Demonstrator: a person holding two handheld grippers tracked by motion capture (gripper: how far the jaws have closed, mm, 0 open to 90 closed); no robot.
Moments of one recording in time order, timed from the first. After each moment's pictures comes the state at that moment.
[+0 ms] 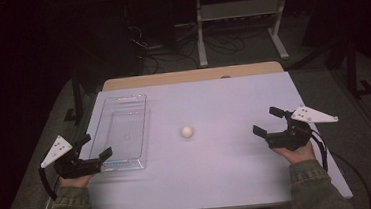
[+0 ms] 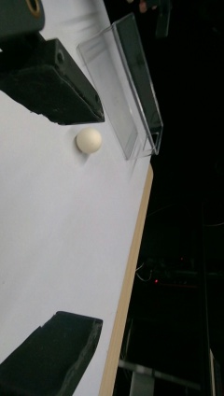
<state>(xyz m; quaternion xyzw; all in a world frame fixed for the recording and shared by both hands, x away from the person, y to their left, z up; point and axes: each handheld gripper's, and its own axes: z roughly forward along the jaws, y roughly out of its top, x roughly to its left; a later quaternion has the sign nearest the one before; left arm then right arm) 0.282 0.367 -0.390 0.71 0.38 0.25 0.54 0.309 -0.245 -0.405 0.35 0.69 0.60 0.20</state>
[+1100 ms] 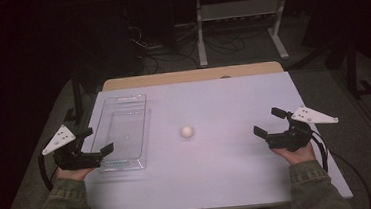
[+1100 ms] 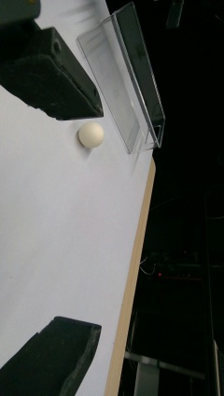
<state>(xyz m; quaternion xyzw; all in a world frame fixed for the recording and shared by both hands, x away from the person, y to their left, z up) 0.297 0.357 -0.360 0.75 0.35 0.23 0.50 0.307 -0.245 -0.407 0.37 0.68 0.60 0.21</state>
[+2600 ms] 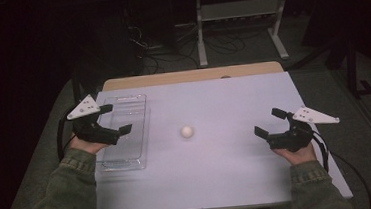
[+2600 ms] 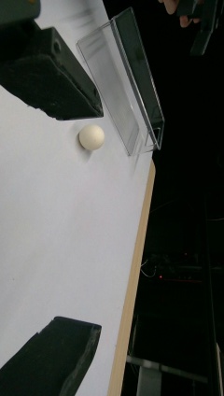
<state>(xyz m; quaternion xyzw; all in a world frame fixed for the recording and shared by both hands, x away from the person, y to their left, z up) 0.348 0.301 -0.314 0.81 0.28 0.20 0.47 0.307 -0.248 -0.408 0.37 0.68 0.60 0.20</state>
